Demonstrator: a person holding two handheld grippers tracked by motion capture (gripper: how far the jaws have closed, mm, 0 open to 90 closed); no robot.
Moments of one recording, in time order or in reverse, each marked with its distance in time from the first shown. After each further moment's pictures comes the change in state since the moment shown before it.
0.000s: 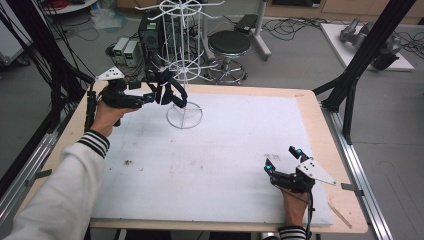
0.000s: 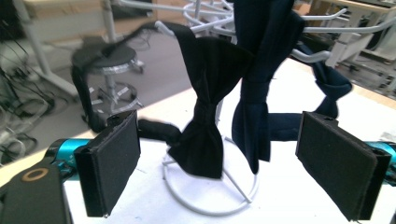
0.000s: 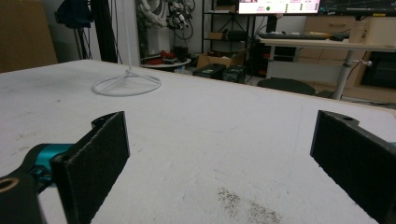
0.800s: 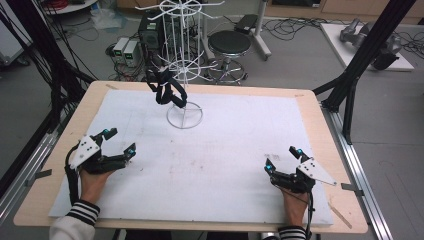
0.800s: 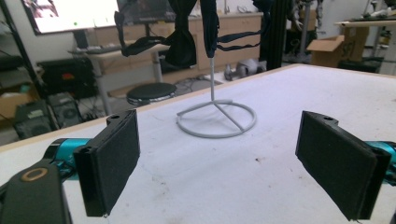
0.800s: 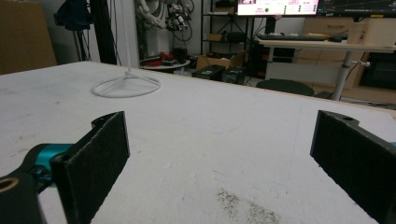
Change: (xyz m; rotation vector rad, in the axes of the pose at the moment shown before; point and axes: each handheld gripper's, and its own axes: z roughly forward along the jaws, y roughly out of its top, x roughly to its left) left arm -0.071 -0.144 -0.093 -0.253 0.194 0.121; right arm 0.000 0.000 -0.001 -0.006 -0.006 0.004
